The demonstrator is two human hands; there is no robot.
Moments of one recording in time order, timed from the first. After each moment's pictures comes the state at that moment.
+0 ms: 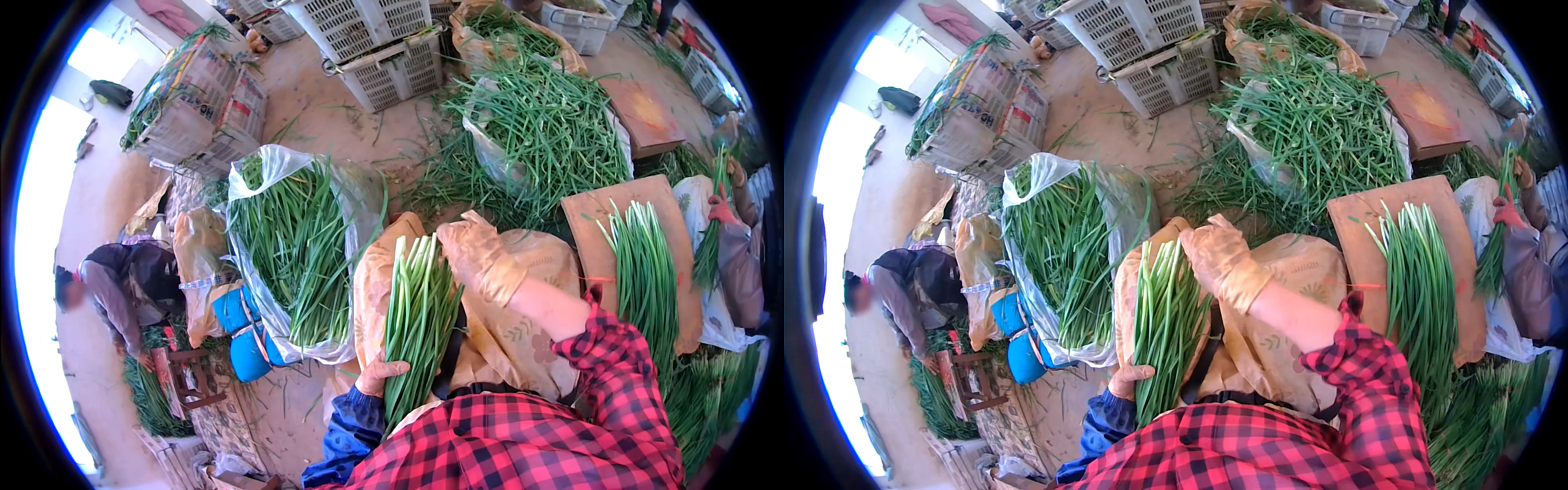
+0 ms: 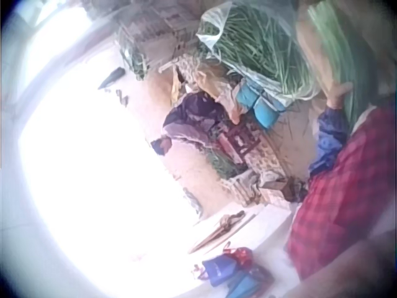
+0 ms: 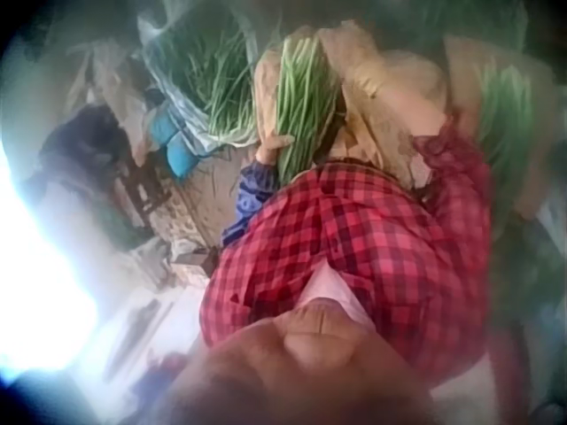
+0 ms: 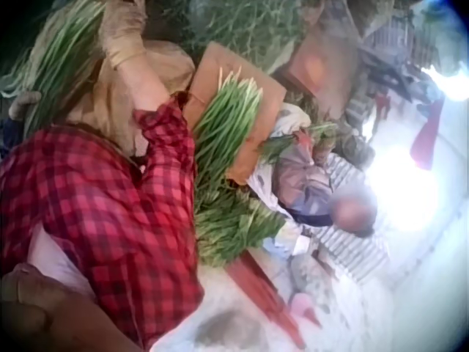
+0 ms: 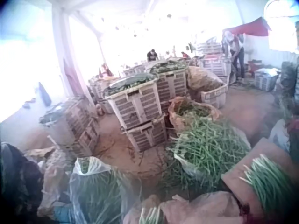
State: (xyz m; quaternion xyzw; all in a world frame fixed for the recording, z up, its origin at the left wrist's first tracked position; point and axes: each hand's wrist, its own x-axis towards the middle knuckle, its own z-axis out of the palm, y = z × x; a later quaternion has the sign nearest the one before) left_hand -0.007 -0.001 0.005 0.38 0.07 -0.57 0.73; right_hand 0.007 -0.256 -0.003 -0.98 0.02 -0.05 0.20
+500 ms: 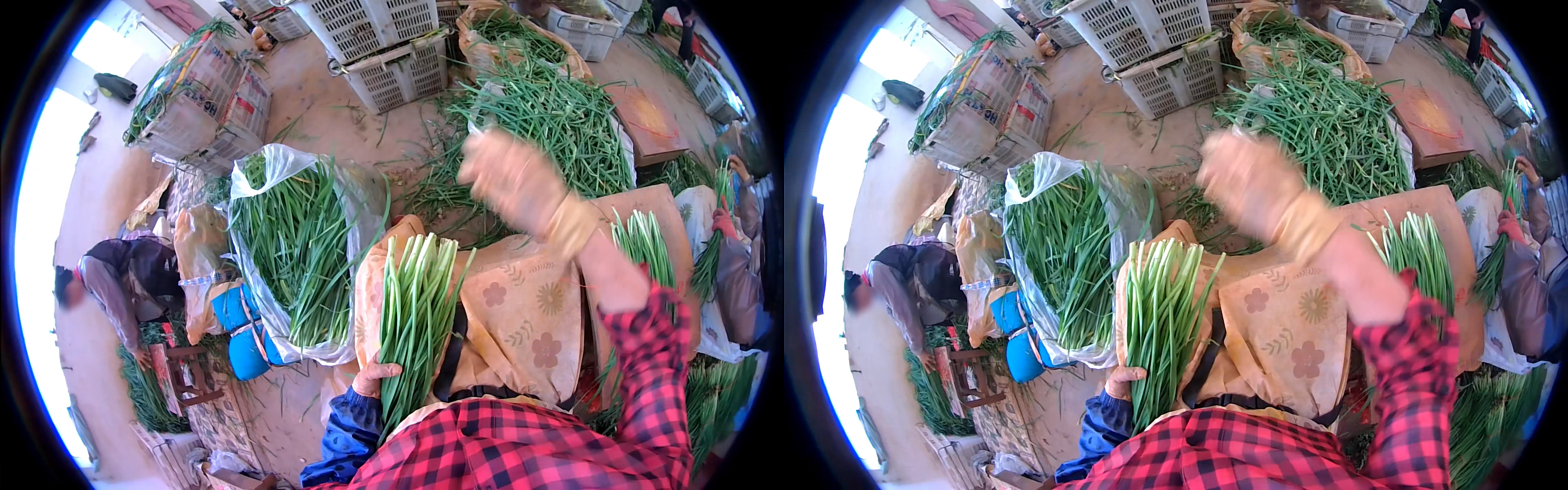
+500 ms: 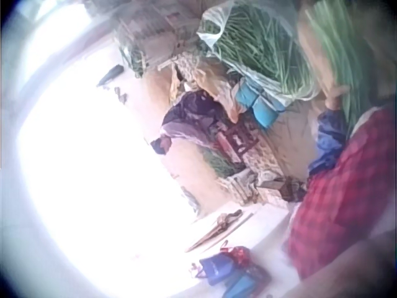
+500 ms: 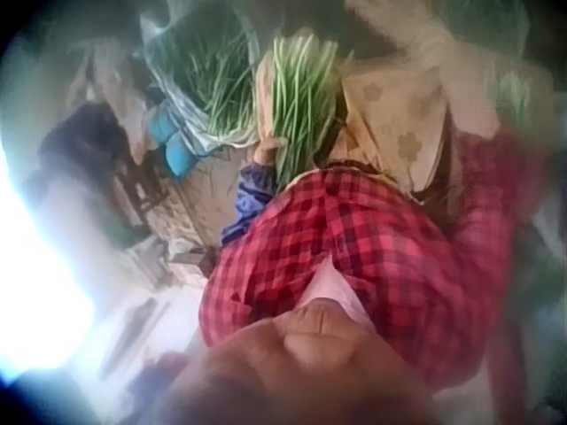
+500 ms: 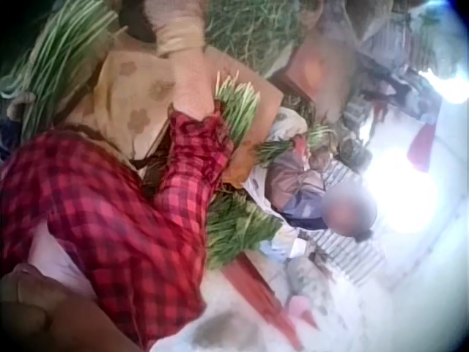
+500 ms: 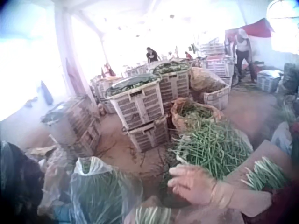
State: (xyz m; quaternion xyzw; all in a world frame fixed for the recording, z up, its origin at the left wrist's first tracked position) left_hand -0.002 0.010 0.008 0.35 0.10 -0.57 0.74; right_hand 0.020 -0.334 0.083 -0.98 -0.09 -0.13 0.07
